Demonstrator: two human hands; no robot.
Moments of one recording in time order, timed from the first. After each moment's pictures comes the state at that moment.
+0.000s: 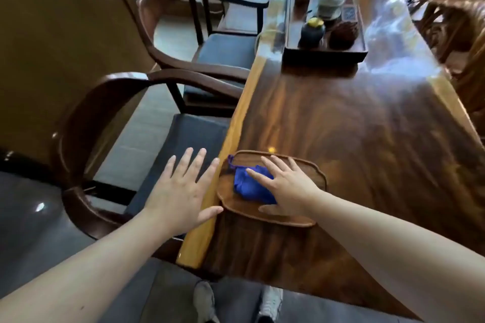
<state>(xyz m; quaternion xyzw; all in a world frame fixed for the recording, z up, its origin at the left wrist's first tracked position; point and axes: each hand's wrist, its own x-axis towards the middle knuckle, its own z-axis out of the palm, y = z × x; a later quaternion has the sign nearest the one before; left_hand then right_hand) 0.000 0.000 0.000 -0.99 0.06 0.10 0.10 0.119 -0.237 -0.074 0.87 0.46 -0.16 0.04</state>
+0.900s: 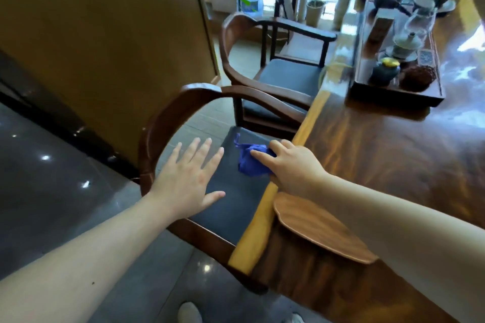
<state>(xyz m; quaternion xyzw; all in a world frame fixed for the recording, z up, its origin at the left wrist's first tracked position) -0.048 0.101 0.061 -0.98 -0.04 0.05 0.16 0.117 -0.097 0.027 0.82 0.57 0.05 -0.03</state>
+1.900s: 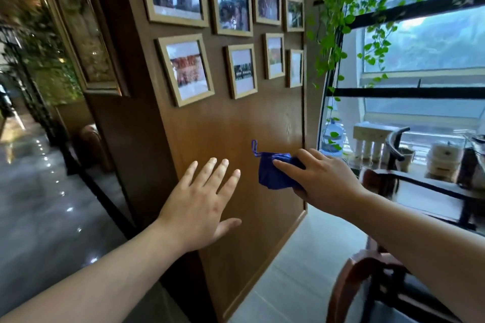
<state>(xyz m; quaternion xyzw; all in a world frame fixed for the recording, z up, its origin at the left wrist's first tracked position) -0.139 0.552 0.296 -0.94 -0.12 -0.13 0.29 0.083 0.386 0.282 0.70 0.59 0.39 -0.07</state>
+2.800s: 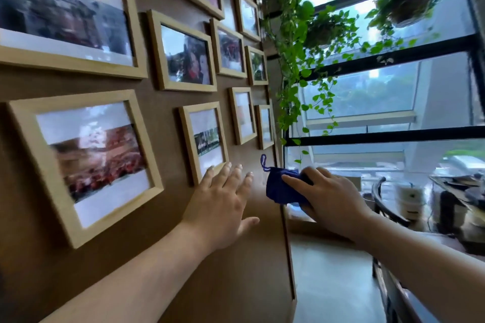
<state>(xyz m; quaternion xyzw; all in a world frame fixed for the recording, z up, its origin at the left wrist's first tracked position) 0.219 0.818 0.380 -0.93 0.00 -0.23 0.28 0.372 0.617 0.343 0.77 0.44 0.46 -0.05</state>
